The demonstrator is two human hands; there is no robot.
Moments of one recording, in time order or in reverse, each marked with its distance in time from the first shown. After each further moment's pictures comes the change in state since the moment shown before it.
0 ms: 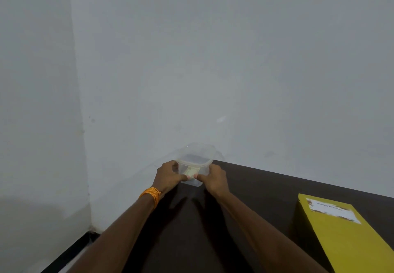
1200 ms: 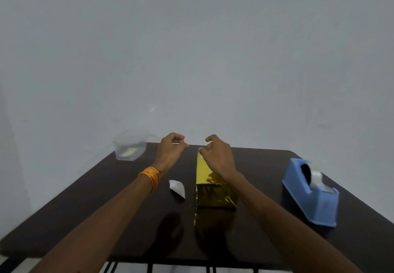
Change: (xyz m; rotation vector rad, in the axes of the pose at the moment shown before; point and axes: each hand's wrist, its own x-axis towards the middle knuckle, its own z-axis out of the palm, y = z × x) left_hand -0.181 0.212 0.110 -0.244 -0.086 0.251; right_hand -0.195 0.003 -0.248 -0.240 0.357 -0.023
